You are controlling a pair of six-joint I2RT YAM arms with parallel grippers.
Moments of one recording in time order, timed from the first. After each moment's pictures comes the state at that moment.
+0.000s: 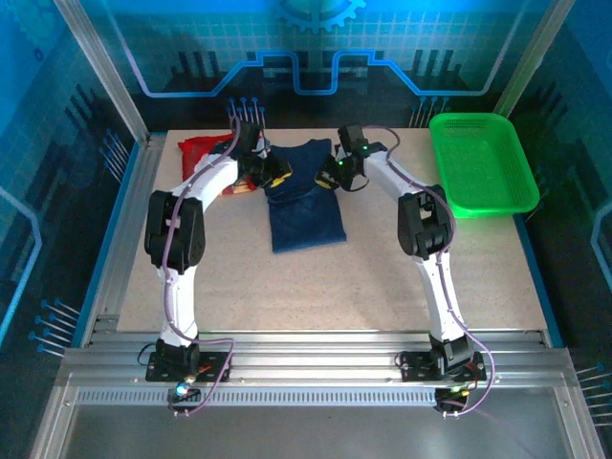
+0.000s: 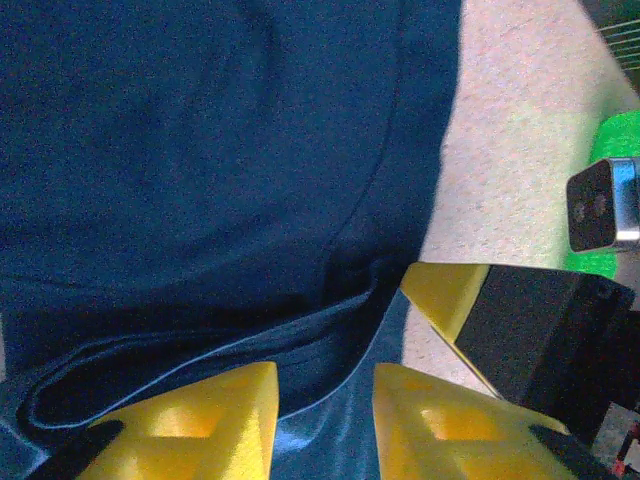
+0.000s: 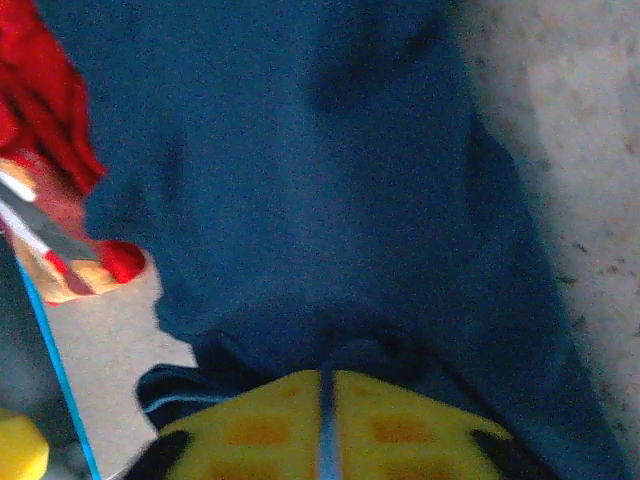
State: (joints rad) left arm -0.20 2.13 1.77 -0.55 0.45 -0.77; right arm 0.35 2.45 2.15 -0.70 -0.46 0.78
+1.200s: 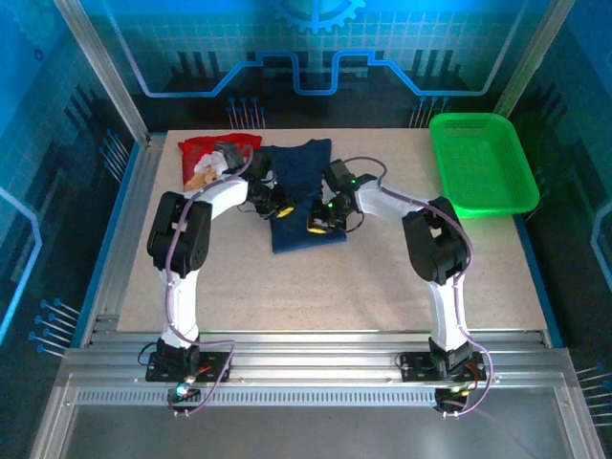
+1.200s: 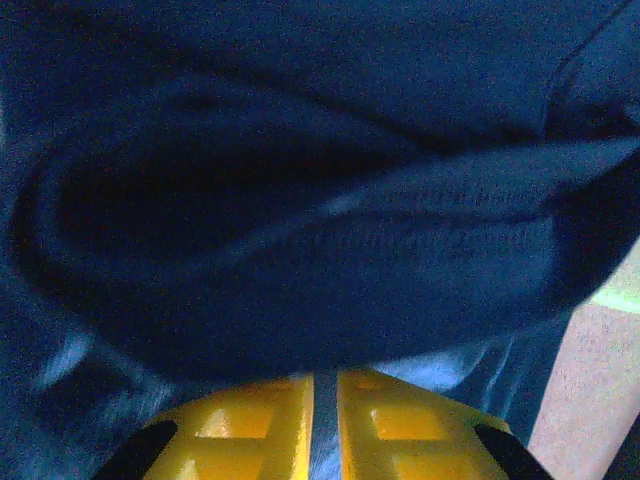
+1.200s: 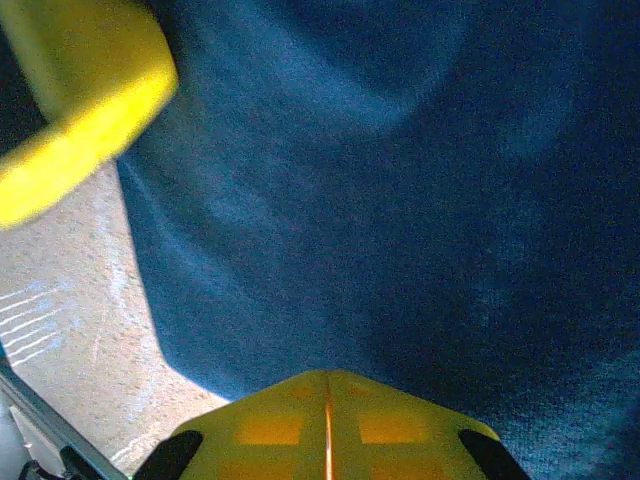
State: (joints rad) left arm -0.26 2.13 1.52 -0.50 0.43 -0.80; right arm 0.53 2.10 1.54 -0.64 -0.46 0.65
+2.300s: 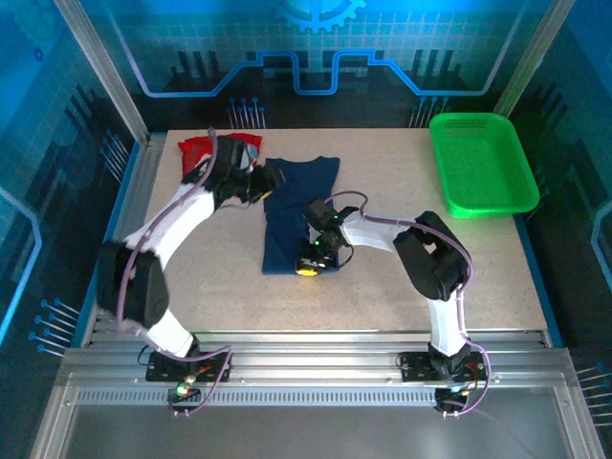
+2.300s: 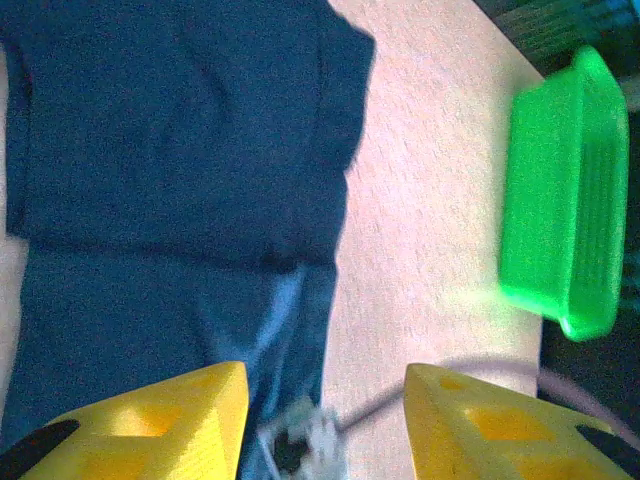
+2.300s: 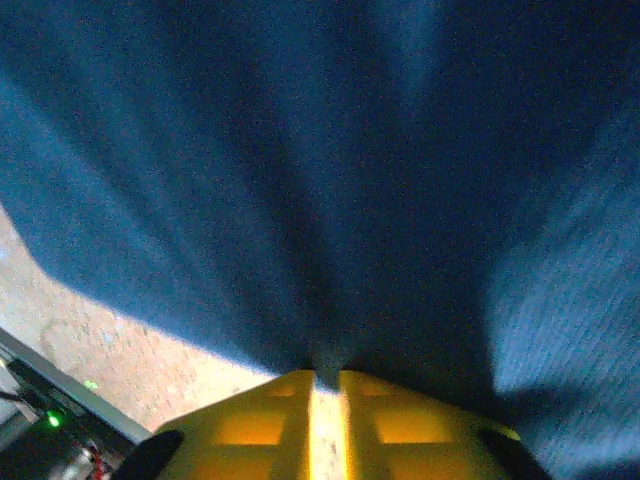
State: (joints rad) left arm -0.25 1.53 1.22 -0.48 0.40 -0.78; right arm 0.73 1.97 1.29 -0.61 -0.47 0.82
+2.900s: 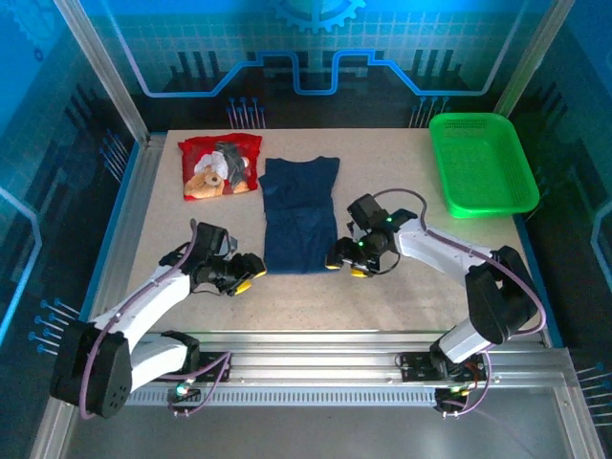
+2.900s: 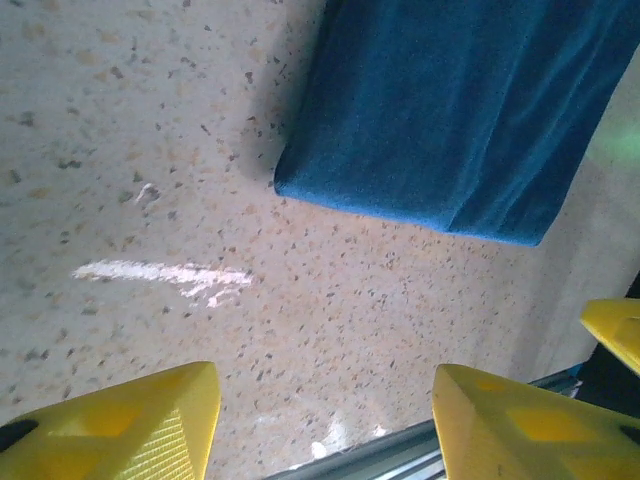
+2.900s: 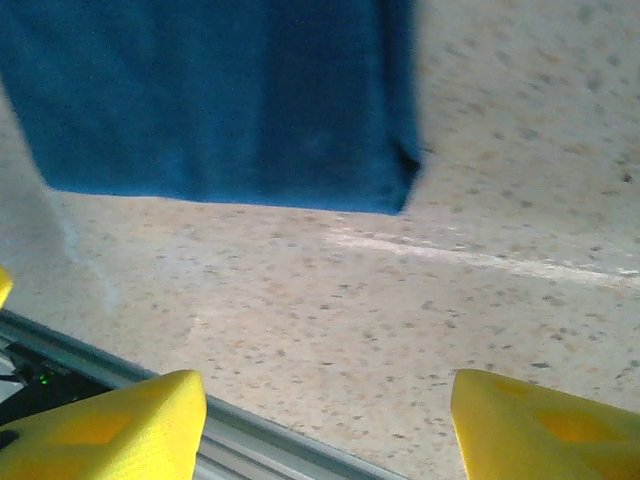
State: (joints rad) left arm -0.25 1.12 0.55 -0.51 0.49 -0.89; right arm 0.56 1.54 0.99 -0.72 -0.39 0.76
